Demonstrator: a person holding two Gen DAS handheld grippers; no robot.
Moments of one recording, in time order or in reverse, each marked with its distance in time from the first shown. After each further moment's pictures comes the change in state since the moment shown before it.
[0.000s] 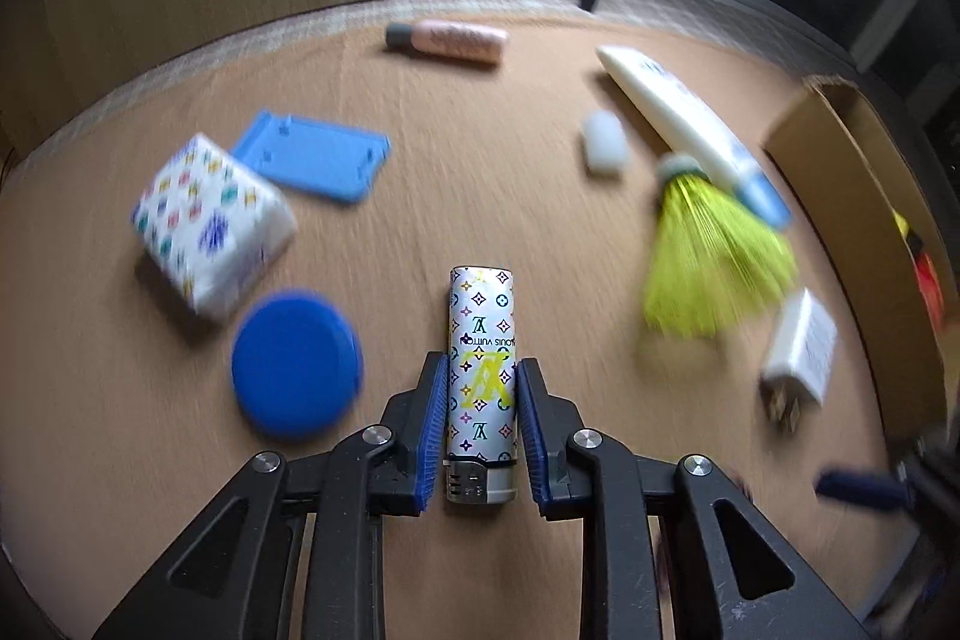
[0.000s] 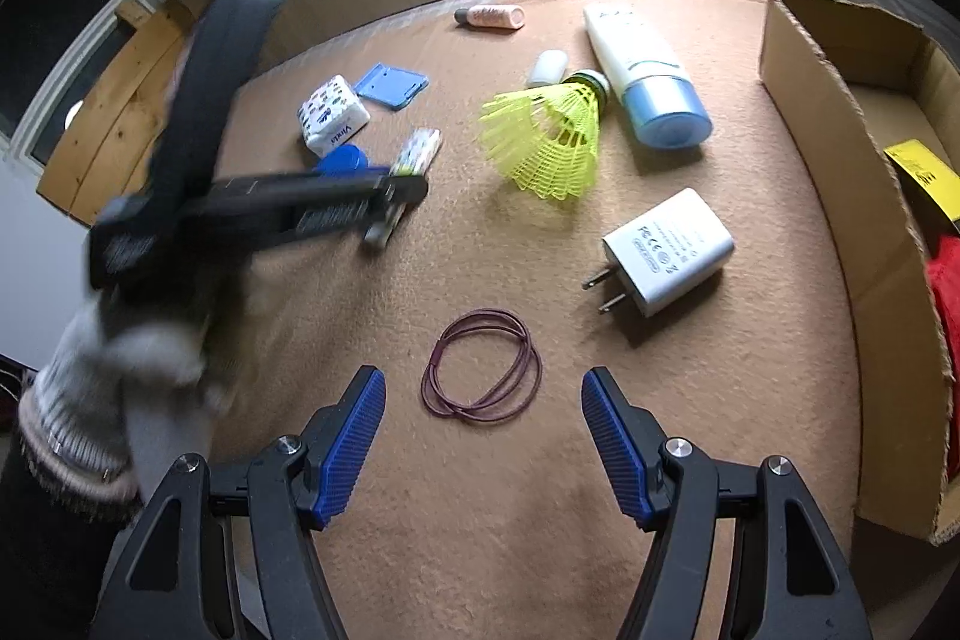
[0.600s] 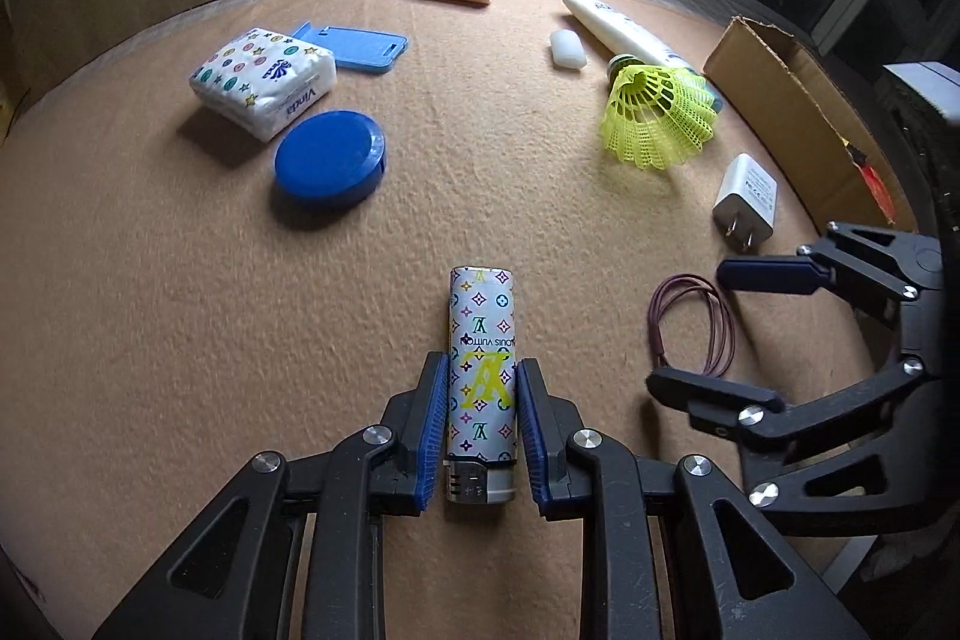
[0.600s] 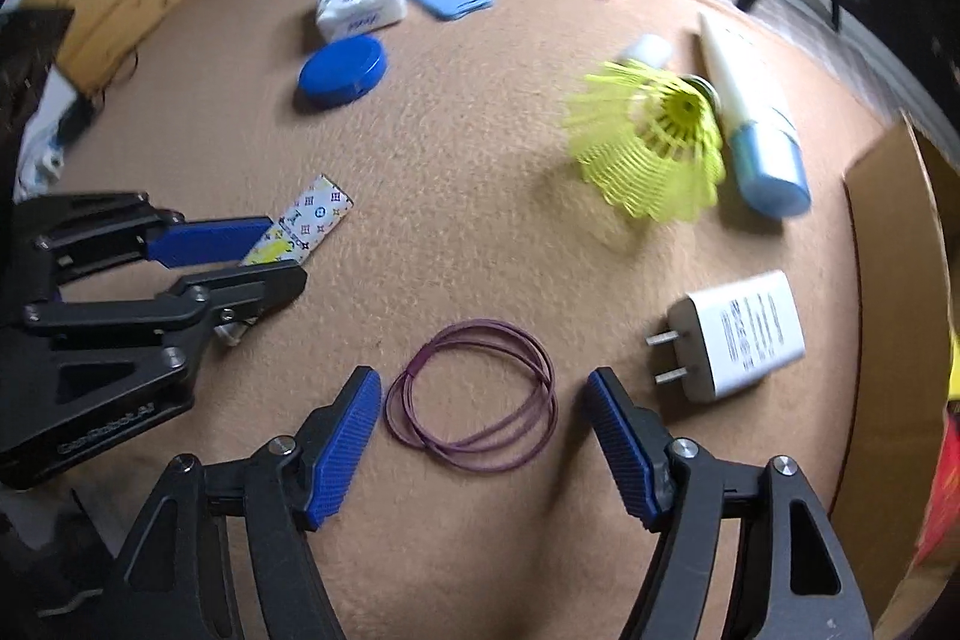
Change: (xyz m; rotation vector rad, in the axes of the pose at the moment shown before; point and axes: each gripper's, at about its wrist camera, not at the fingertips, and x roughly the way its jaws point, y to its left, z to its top) left arm -0.034 0.011 -0.081 -0.003 -0.009 -0.061; right arm 0.051 0.038 0.012 -0.340 0.139 -0.211
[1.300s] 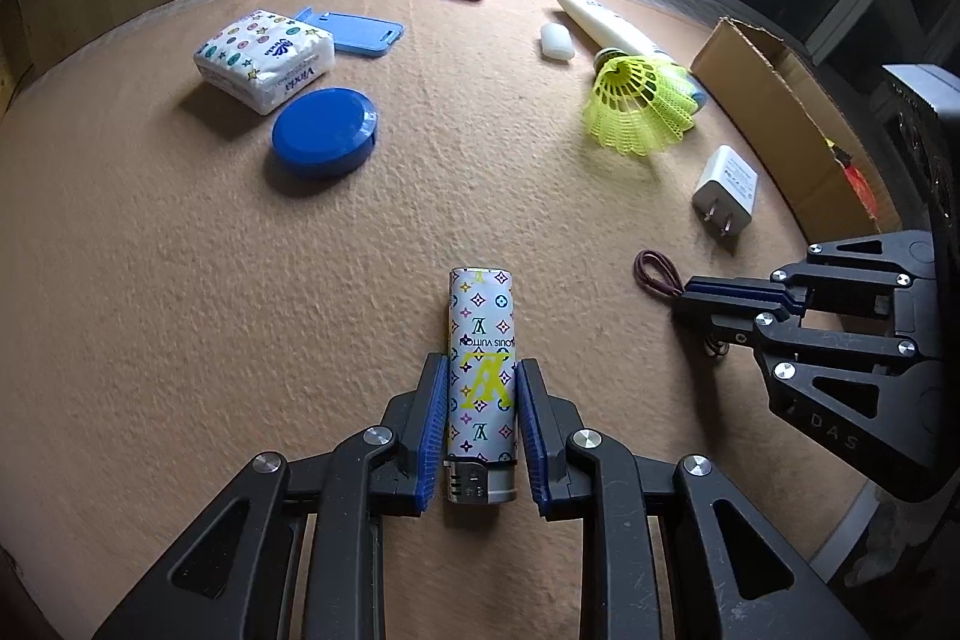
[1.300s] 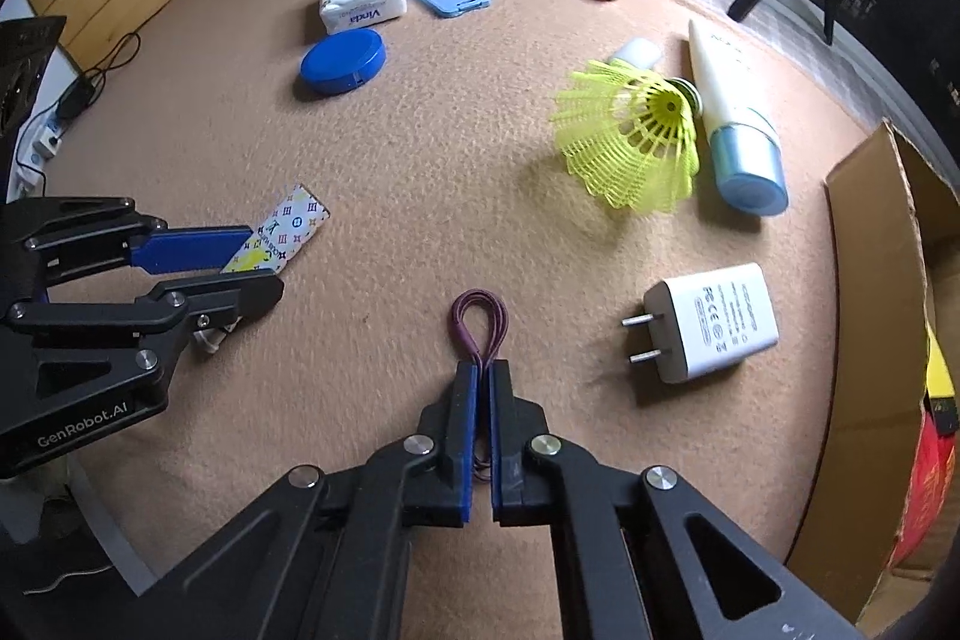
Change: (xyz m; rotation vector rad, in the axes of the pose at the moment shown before) left arm -0.007 -0.005 -0.012 -0.029 0.003 -0.033; right arm -0.012 -0.010 -0.010 0.006 -0.021 -0.012
